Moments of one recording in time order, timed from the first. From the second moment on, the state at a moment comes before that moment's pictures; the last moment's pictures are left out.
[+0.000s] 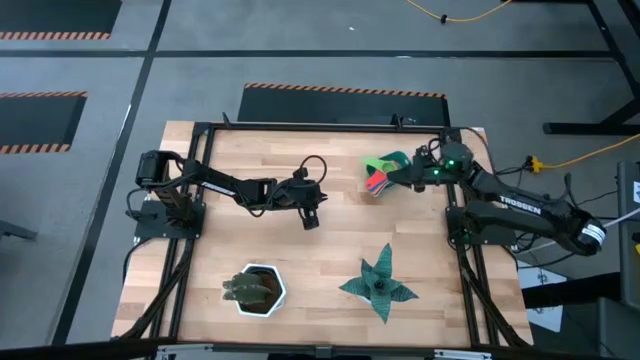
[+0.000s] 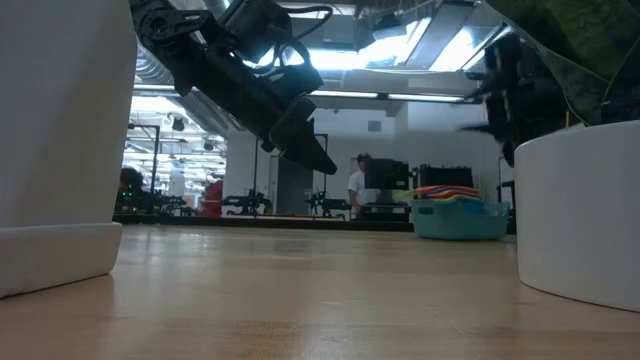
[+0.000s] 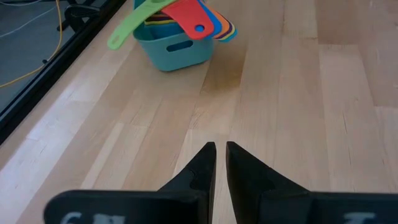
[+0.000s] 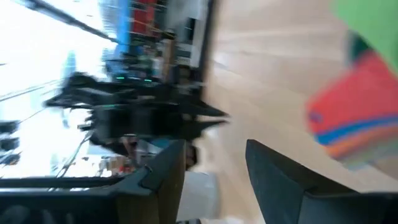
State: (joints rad) left arm 0.05 1.70 0.84 0.33 -0.27 0.01; right arm -0.69 0.75 0.25 0.21 -0.61 1.23
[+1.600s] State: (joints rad) left arm -0.14 0.75 0.78 -0.25 -0.25 0.13; right arm -0.69 0.59 0.25 0.79 -0.60 1.09
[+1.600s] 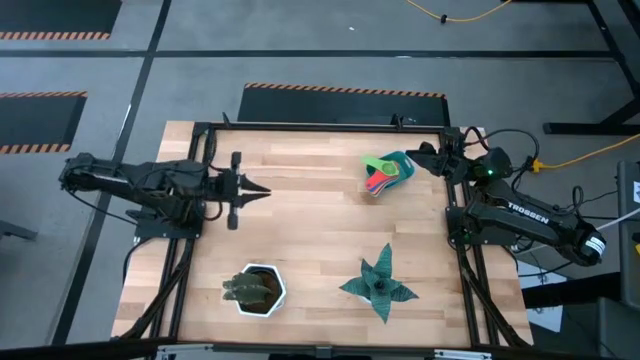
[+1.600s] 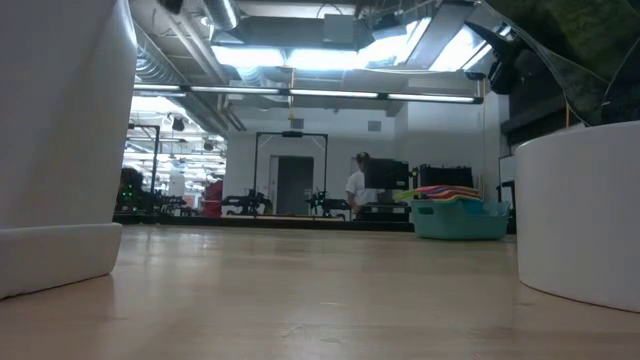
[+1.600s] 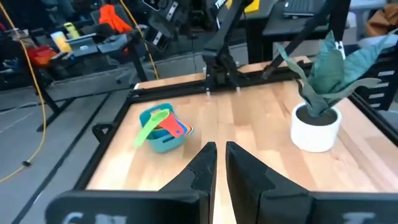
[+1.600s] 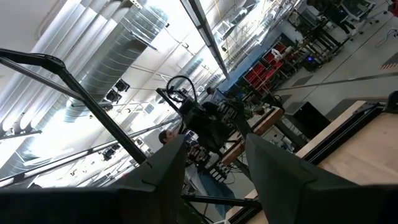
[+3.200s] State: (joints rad) left arm 0.02 0.00 0.01 0.16 -0.34 0.14; right arm -0.69 0.59 0.25 0.79 -0.60 1.09
